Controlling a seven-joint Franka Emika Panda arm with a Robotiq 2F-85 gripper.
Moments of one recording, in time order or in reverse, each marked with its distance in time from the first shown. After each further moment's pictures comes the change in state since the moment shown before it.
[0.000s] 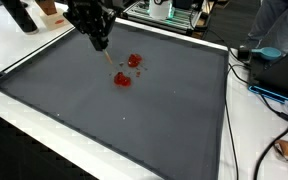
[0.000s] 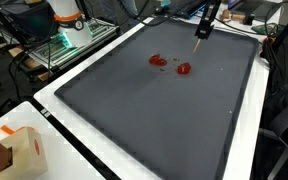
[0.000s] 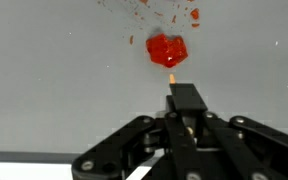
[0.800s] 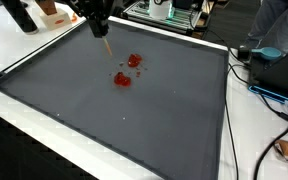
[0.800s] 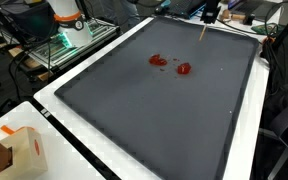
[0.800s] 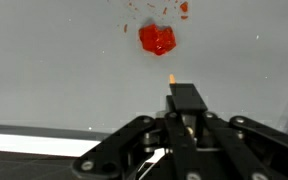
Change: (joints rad) arm 0.004 -0.077 0.014 -0.018 0.001 0.000 -0.017
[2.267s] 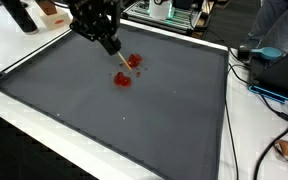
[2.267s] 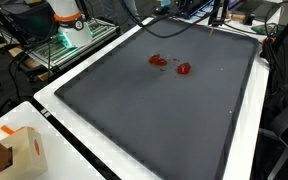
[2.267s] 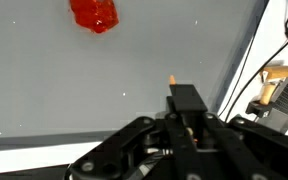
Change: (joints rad) arm -0.118 0.104 0.065 0.029 0.412 0.017 -0.360
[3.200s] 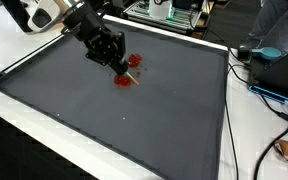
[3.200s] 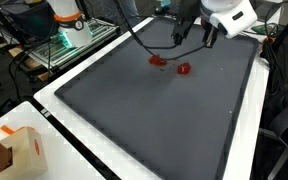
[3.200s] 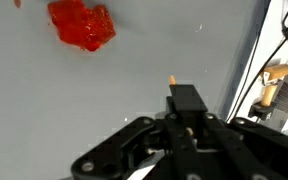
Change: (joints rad) arm -0.034 0.126 0.032 0.001 0.092 0.034 -0.050
